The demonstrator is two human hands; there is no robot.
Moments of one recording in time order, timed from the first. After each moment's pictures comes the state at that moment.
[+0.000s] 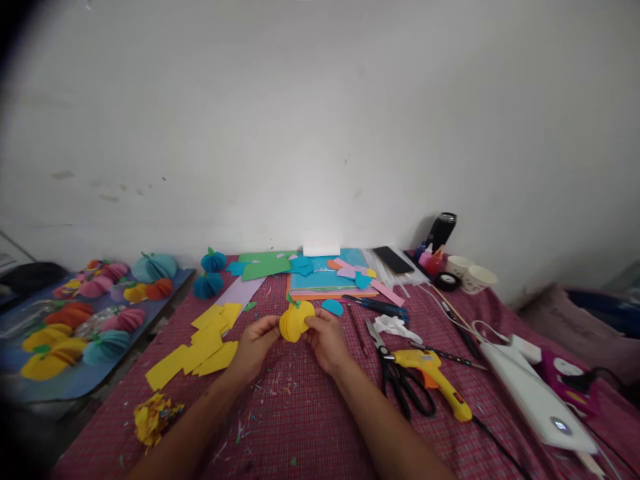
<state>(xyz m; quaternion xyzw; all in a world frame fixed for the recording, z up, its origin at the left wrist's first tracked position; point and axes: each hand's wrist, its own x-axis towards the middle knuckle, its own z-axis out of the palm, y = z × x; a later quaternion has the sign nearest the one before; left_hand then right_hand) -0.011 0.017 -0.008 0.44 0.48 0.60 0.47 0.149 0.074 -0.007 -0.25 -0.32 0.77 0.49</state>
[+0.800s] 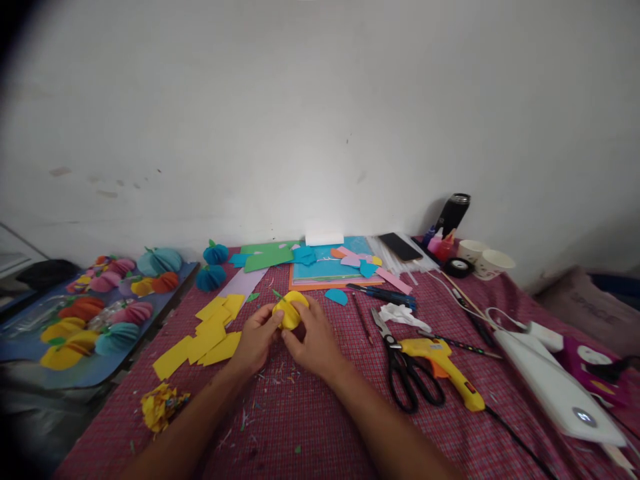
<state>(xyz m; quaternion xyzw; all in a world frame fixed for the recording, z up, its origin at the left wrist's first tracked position) -0.005 0.017 -0.008 0.40 0.48 0.62 0.47 0.147 0.051 -0.012 -0.32 -0.78 0.29 0.45</state>
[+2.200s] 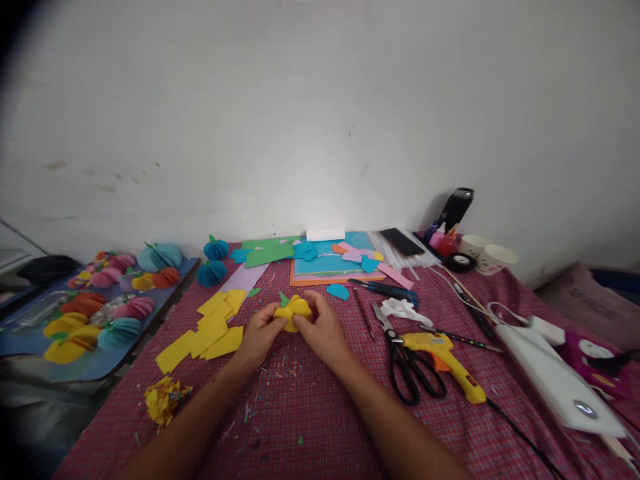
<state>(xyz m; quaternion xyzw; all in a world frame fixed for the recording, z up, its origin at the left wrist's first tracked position) -0.009 0.014 -0.009 0.48 0.54 0.55 0.41 0.144 0.059 -0.012 -0.35 -0.62 0.50 0.49</state>
